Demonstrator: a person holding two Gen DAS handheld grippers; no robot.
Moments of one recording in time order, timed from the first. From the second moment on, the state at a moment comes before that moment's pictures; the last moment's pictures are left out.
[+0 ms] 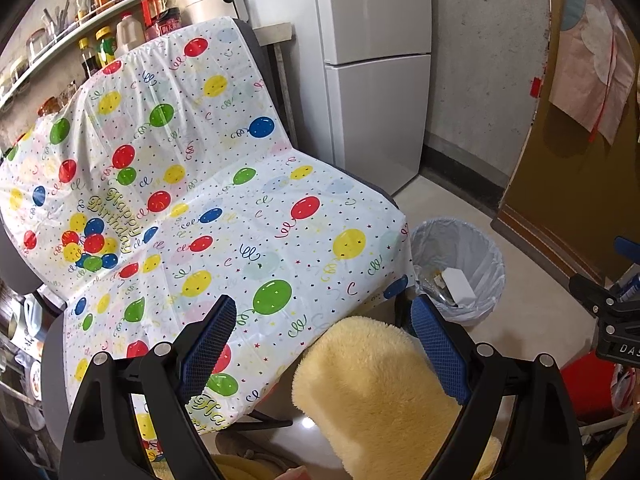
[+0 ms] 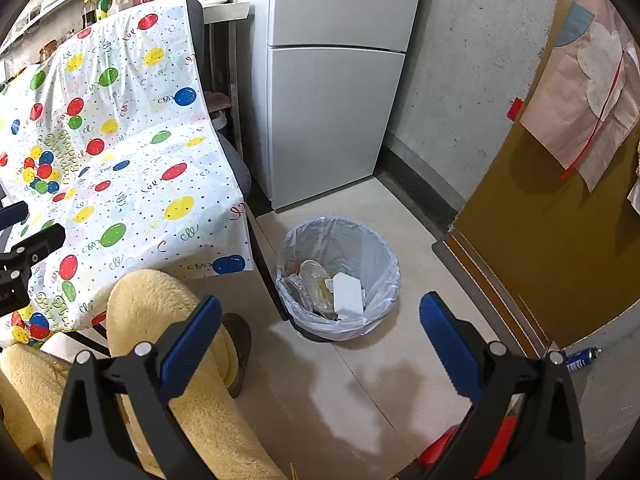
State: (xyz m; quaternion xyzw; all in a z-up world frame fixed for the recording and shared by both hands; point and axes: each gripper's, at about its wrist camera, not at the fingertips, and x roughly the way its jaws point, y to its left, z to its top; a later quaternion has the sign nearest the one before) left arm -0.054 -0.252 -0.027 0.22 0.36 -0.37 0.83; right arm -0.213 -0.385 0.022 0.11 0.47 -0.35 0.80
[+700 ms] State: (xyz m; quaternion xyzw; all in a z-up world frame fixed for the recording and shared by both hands) left arm -0.053 -0.251 -0.025 0.22 0.36 -0.37 0.83; right arm -0.212 -0.385 0.020 0.11 0.47 -0.35 0.80
